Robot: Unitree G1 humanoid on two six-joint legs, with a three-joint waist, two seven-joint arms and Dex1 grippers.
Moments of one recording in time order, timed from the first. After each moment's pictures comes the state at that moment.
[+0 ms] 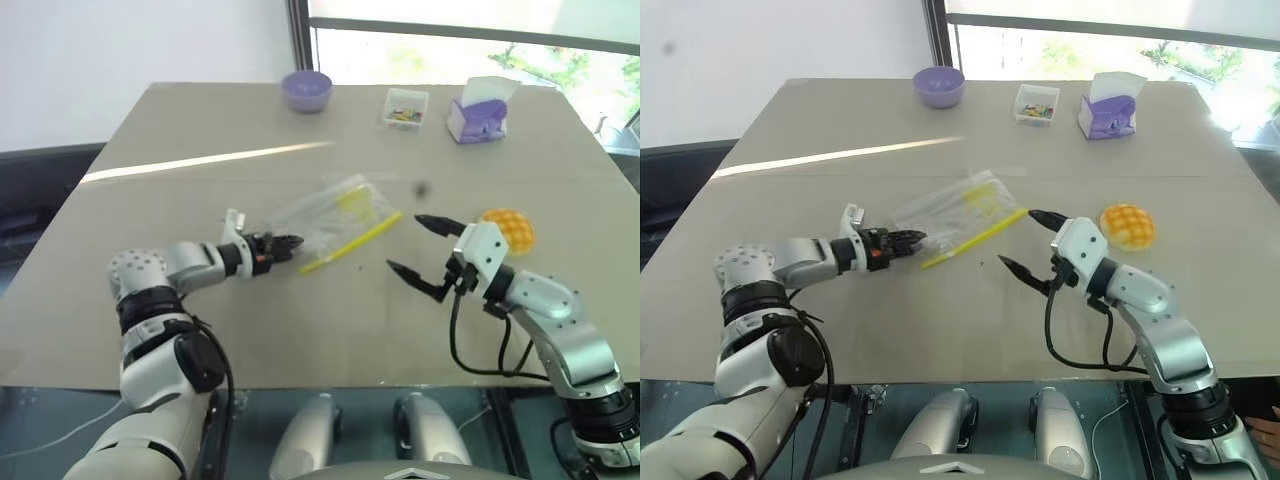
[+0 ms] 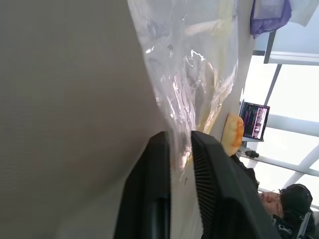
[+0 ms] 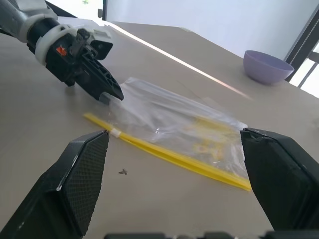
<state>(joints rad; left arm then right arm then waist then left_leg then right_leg) -0.81 0.40 0.76 0.68 -0.97 1.57 0.01 -0.18 -0.49 0.10 -0.38 0.24 0.23 0.69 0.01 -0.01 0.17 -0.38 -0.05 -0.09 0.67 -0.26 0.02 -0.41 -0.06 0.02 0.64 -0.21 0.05</state>
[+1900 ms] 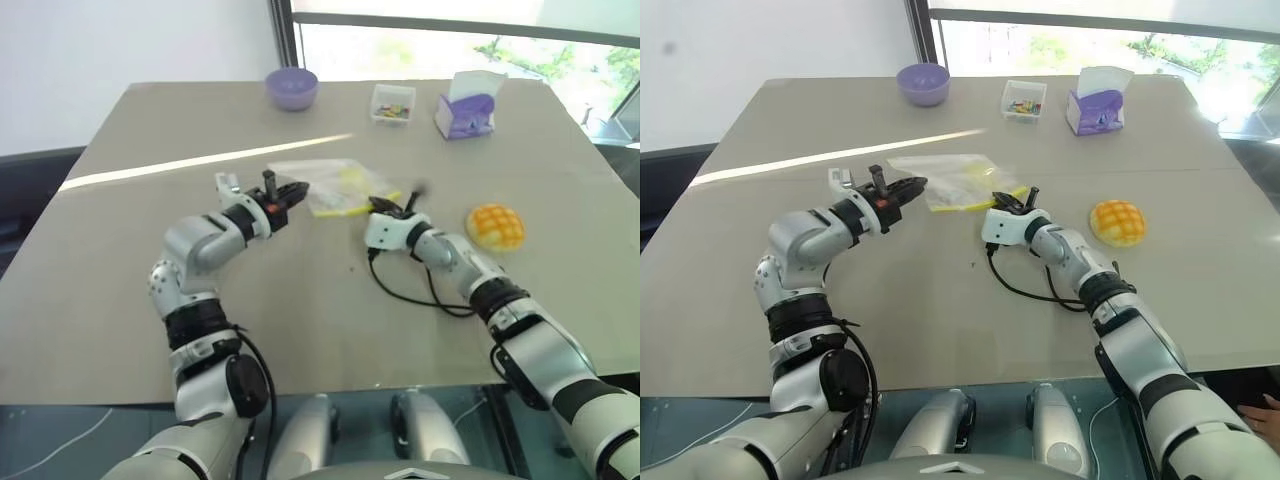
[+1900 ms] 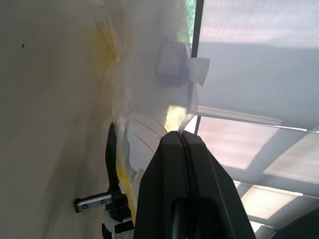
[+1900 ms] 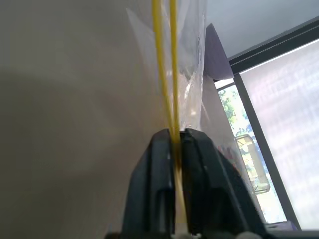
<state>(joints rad) -0.69 0.17 0.62 0.25 -1.95 1.04 0.78 -0.90 -0.24 0.43 0.98 -0.62 -0.49 0.02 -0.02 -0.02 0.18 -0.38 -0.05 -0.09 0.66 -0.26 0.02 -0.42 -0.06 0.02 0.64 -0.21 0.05</state>
